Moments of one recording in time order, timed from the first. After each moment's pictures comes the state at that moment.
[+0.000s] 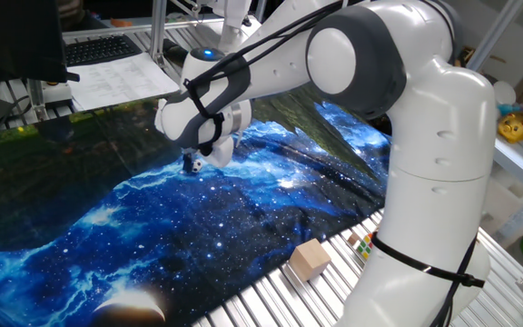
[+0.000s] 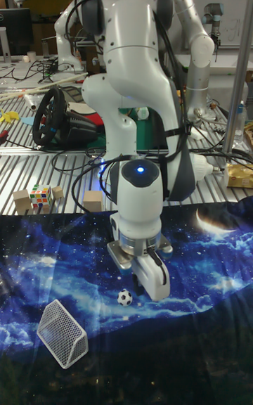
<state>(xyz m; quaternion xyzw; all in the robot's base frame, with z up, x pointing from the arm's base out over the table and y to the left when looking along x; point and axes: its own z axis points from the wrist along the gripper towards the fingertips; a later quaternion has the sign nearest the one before) 0.562 0.039 0.077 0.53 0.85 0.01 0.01</state>
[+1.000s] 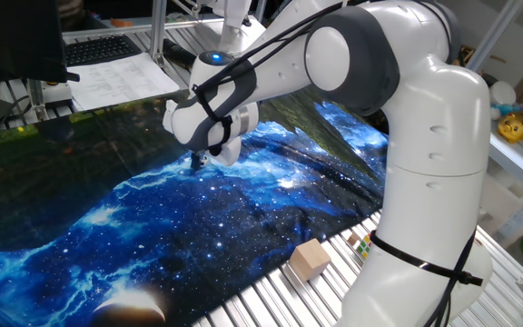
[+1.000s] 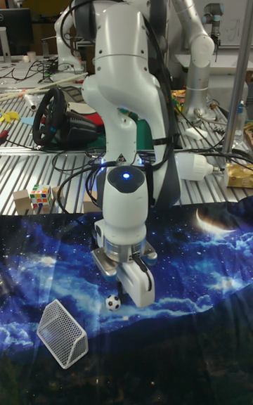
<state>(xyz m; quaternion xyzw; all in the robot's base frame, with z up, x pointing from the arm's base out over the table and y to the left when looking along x) 0.571 0.011 0.065 0.51 0.86 0.00 0.03</state>
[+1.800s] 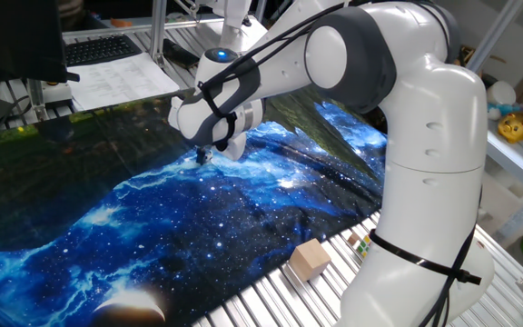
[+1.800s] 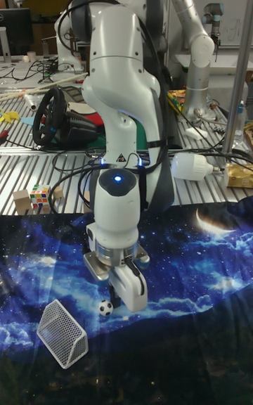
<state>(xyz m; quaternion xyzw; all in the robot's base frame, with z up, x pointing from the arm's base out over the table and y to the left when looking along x) 0.582 -0.009 0.065 0.50 0.87 0.00 0.03</state>
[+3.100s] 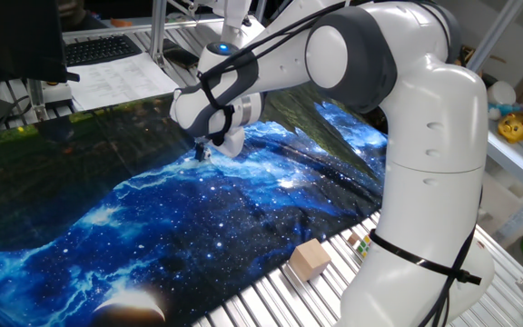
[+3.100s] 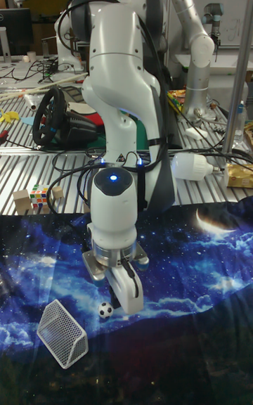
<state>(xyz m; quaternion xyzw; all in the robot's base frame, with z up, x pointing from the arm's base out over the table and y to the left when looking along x) 0.589 -0.009 0.072 0.53 0.85 0.01 0.03</state>
